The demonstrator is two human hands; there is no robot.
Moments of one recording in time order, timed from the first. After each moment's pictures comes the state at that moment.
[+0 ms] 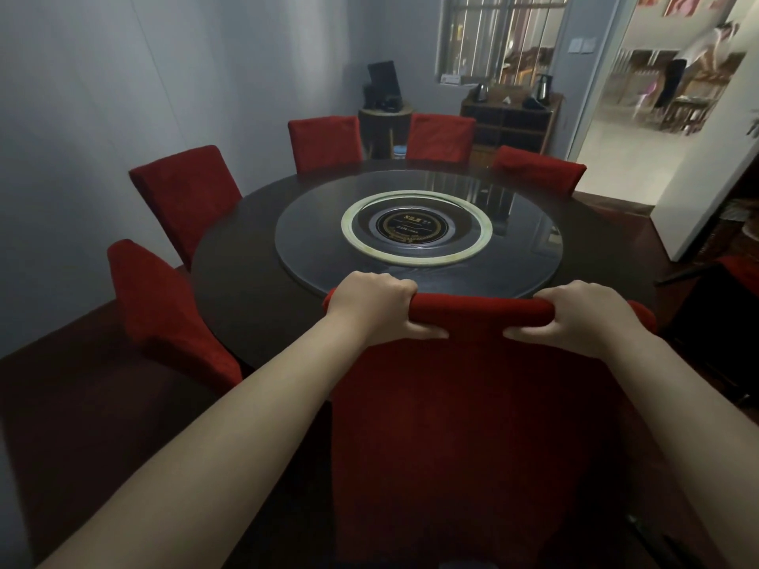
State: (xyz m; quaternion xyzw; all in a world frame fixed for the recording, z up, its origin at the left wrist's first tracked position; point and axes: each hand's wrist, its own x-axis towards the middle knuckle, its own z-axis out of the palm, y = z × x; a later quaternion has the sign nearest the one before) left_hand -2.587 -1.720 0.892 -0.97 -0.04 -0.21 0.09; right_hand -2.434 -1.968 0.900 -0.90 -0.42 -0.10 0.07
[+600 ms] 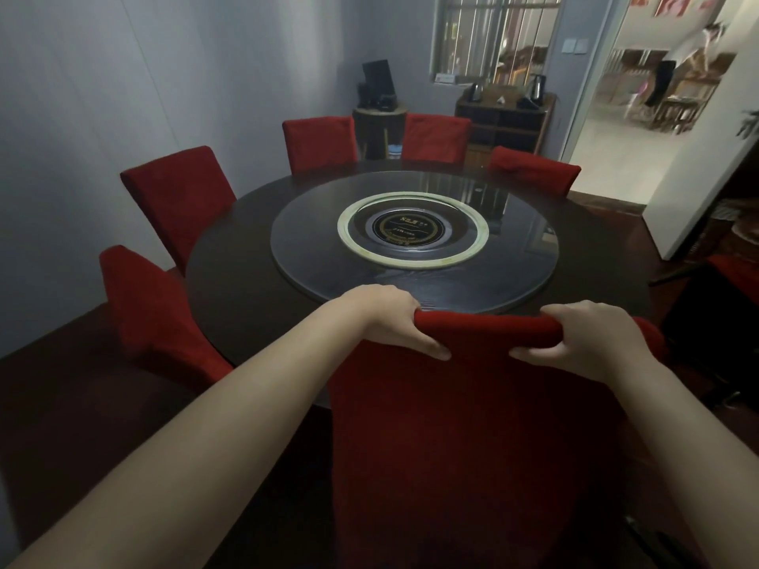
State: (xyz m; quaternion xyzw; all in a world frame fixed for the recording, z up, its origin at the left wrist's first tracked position) left_hand -2.571 -1.712 0.916 -0.99 -0.05 0.10 -0.06; right_hand -2.445 -1.974 0.892 -0.90 -0.40 -0.14 0.05
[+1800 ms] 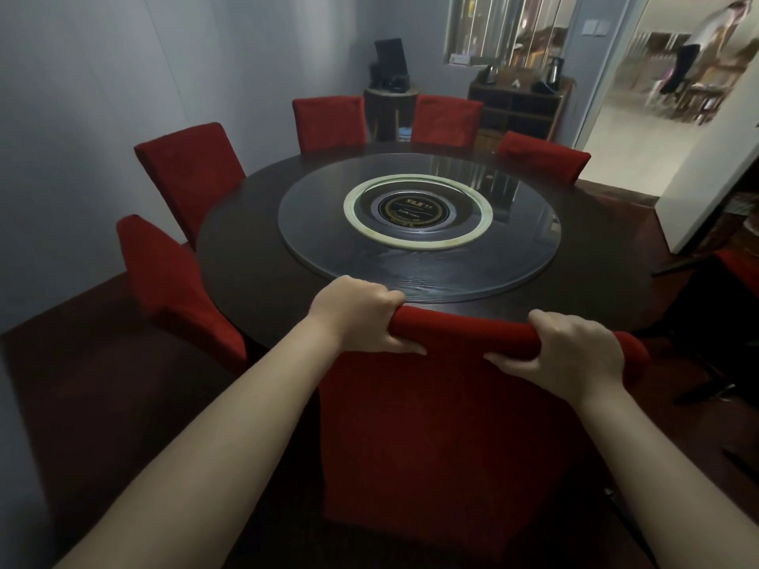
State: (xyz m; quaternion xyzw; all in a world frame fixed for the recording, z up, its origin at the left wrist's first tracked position) left_hand -2.634 -1.729 0.887 -0.98 0.03 -0.19 0.09; right_hand -2.504 -1.995 0.862 -0.85 -0.43 -0.30 0.11
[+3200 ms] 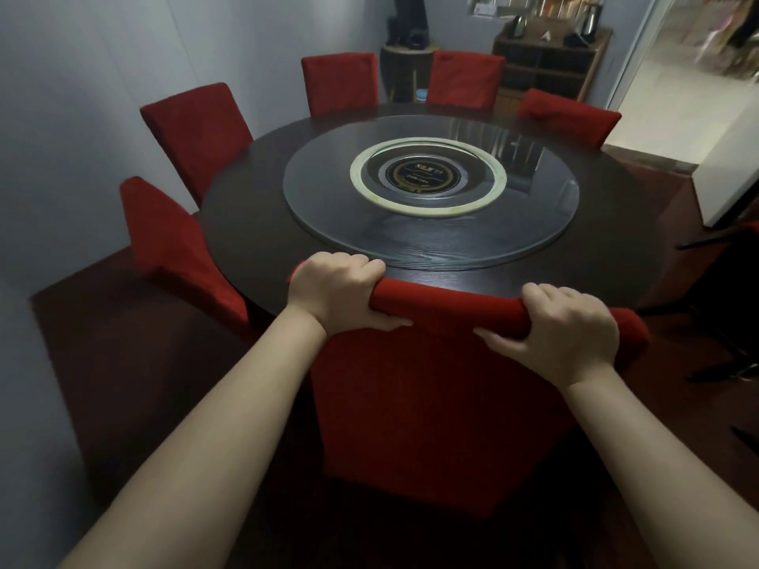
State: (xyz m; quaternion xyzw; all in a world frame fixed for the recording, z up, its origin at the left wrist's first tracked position) left_hand -2.649 -1.748 0.862 -0.93 0.00 -0.35 0.14; right_hand -2.508 -2.004 0.845 -0.81 -0.43 -0.38 0.12
